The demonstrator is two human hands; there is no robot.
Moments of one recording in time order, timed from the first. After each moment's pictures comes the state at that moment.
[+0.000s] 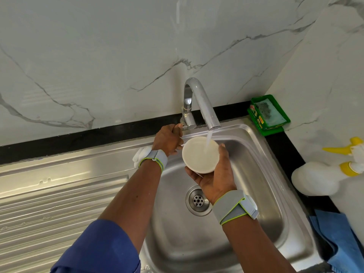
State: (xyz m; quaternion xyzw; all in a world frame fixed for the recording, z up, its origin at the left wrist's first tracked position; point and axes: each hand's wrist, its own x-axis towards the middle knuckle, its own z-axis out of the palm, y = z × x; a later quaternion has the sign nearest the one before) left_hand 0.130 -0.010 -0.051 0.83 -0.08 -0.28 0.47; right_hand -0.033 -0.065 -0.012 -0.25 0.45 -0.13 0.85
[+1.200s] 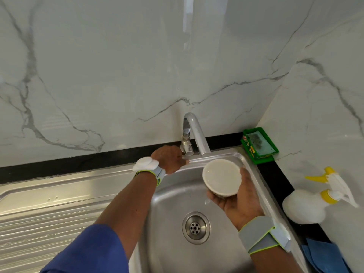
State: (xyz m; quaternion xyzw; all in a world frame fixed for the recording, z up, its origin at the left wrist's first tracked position) left_hand 0.132 -0.002 0.010 0.92 -0.34 -0.18 0.10; right_hand -0.078 -0.109 0.039 -0.29 0.46 -0.15 0.83
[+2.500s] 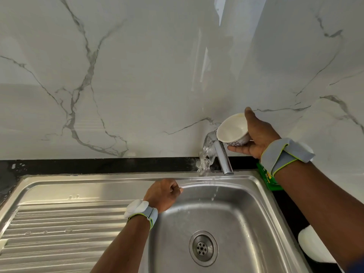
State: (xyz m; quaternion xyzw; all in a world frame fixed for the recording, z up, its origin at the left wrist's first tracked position) left_hand 0.100 0.088 -0.047 0.92 -0.23 -0.12 0.29; right_hand 0.059 -0.158 0.174 -0.57 0.40 -0.13 0.70
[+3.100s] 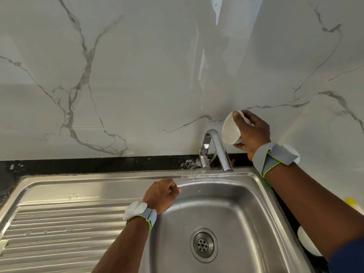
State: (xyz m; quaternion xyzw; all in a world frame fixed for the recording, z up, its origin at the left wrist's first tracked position) left_hand 0.096 0.093 -0.056 0.92 -0.21 -0.13 0.30; right_hand 0.061 -0.158 0.141 -0.65 0.36 -0.24 0.63
